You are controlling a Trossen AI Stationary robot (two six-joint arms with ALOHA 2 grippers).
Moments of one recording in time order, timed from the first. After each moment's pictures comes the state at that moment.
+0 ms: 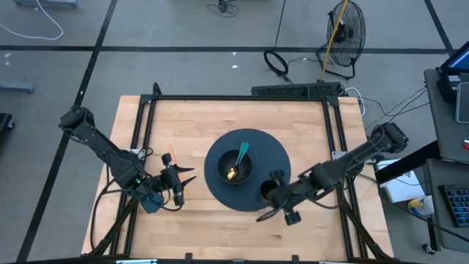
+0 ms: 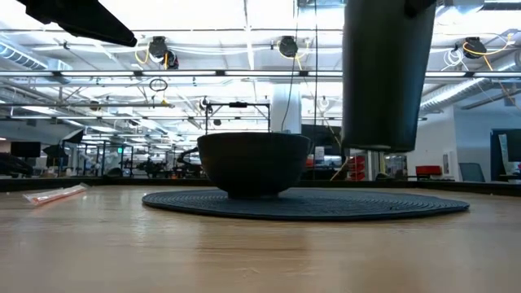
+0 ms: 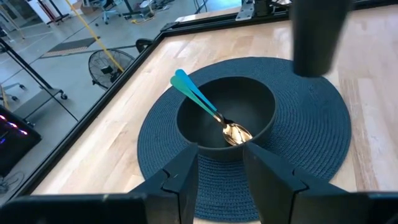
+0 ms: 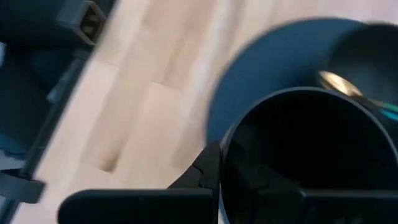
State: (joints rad) left arm -0.73 1.15 0.72 -0.39 -0.99 -0.48; right arm 0.50 1.50 1.26 -0.74 0.12 0.16
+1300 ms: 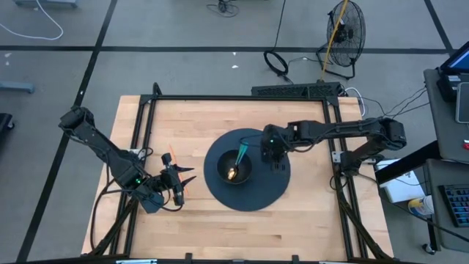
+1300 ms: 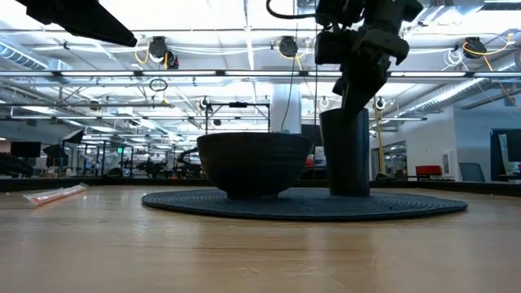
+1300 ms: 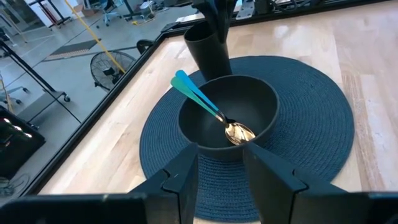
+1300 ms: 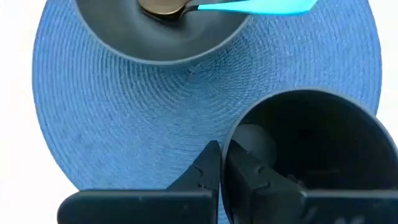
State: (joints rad) left arm -0.73 1.15 0.72 -0.39 -0.99 -0.47; right arm -0.11 1.48 1.08 -0.73 -0.08 -0.01
